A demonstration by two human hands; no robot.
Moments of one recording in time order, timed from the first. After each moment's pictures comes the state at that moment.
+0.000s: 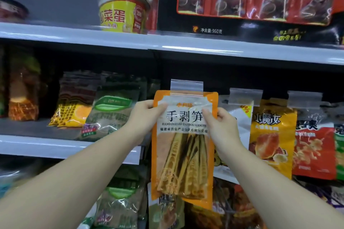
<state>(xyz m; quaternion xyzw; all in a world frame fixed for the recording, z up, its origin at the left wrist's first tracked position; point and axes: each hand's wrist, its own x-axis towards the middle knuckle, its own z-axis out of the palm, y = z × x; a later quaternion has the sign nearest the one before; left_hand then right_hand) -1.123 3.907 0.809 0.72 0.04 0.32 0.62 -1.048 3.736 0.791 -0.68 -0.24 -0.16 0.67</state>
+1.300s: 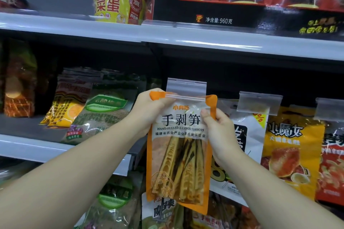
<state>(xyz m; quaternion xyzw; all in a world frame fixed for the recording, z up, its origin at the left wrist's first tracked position) -1.067 3.913 0.825 0.68 -0.01 0.38 0.62 -0.994 3.756 0.791 -0.62 -0.30 -0.06 0.72</state>
